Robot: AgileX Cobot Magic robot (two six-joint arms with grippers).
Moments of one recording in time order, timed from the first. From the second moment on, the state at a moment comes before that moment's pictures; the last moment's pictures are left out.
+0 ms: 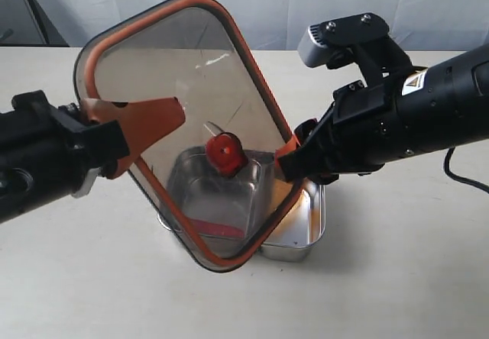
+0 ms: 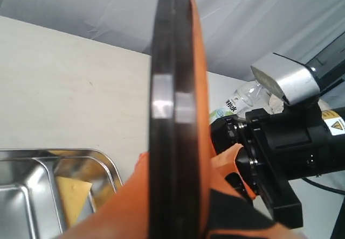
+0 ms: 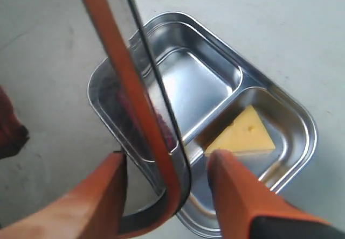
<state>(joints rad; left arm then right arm) -0.74 0.93 -0.44 0.03 -0.27 -0.76 0.57 1.27 -0.82 0.55 0.58 -0.44</state>
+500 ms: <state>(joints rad) -0.57 0.93 -0.61 0.14 0.04 -0.41 0.57 1.10 -0.95 -0.06 0.71 0.15</state>
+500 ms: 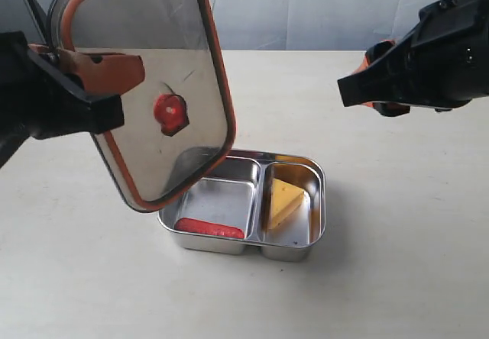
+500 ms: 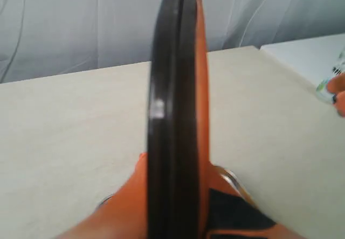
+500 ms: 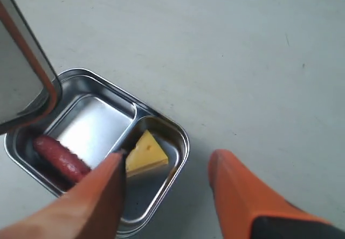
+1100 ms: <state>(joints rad) -0.59 1.09 -0.68 0.74 0.25 -0.41 0.57 0.95 -0.95 -0.08 0.87 0.26</state>
